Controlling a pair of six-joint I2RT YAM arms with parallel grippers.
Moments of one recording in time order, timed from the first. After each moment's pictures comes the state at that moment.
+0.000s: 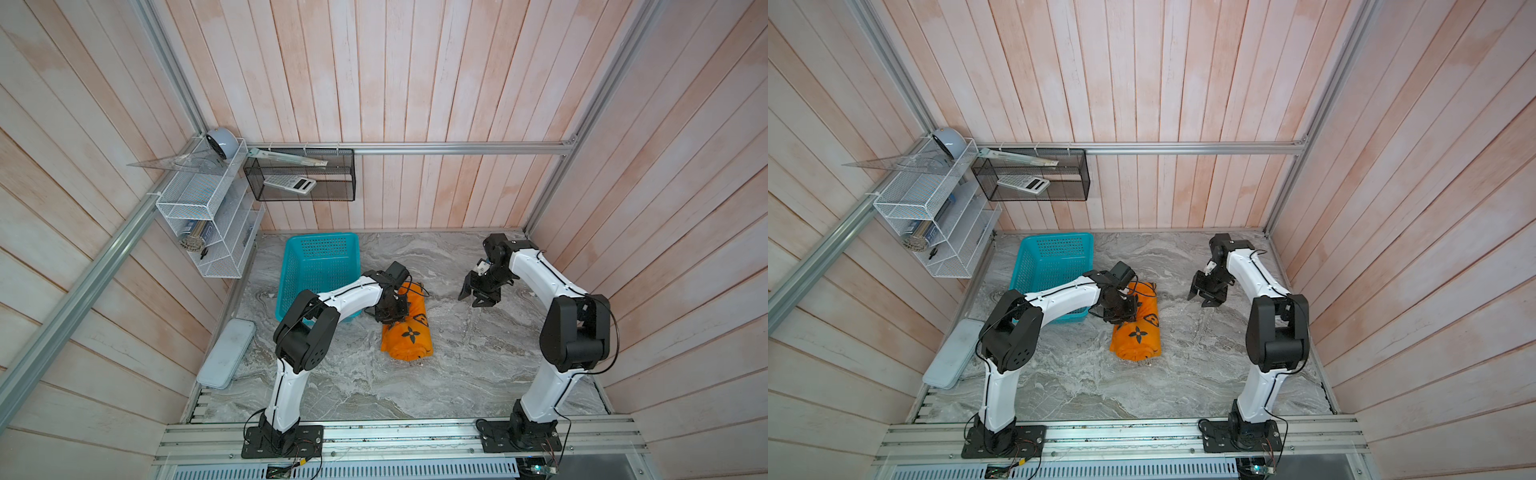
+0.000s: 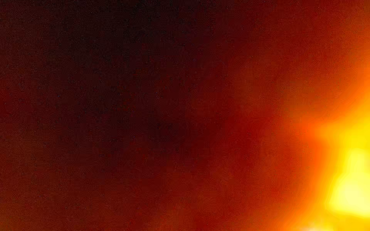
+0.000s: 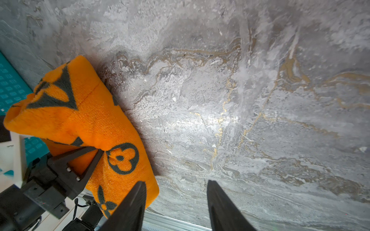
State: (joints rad) left arm -0.68 2.09 1.54 -0.74 0.26 -0.72; right arm 0.12 1.83 1.50 -1.17 -0.36 0.42
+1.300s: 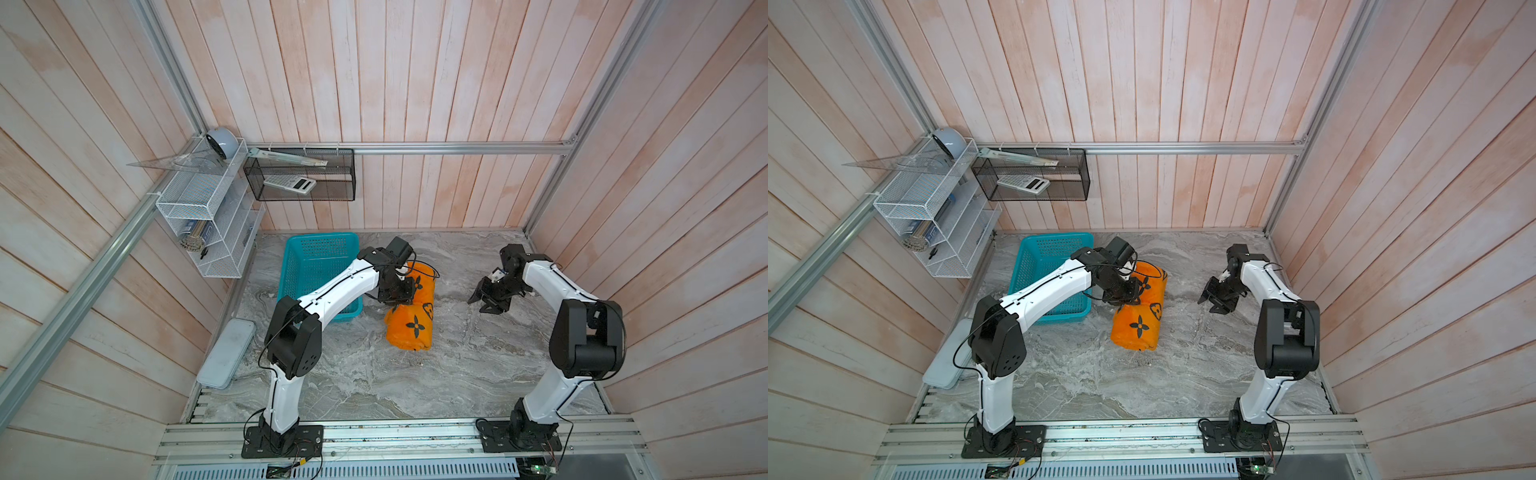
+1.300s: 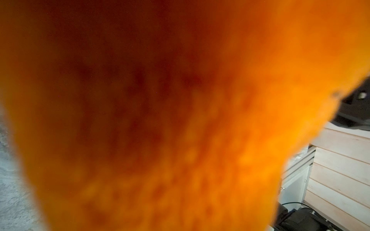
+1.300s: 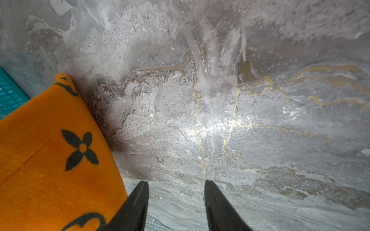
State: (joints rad) left arm -0.68 1.99 1.81 -1.00 0.32 -0.57; right arm 0.00 1.77 1.33 -1.01 -0.42 0.50
